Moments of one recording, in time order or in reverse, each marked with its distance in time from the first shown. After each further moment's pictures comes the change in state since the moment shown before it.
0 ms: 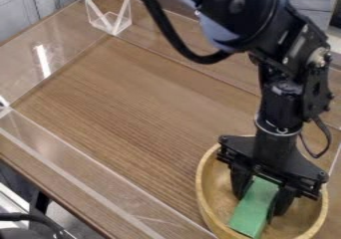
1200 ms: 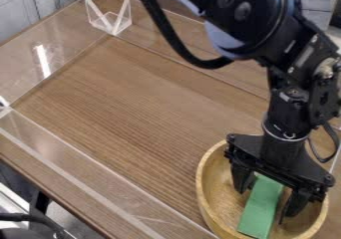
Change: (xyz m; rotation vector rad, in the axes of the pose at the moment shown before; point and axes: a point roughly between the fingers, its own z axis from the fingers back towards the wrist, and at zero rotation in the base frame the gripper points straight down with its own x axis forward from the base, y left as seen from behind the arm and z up) arm 0.013 0.000 0.001 0.014 -0.106 -0.029
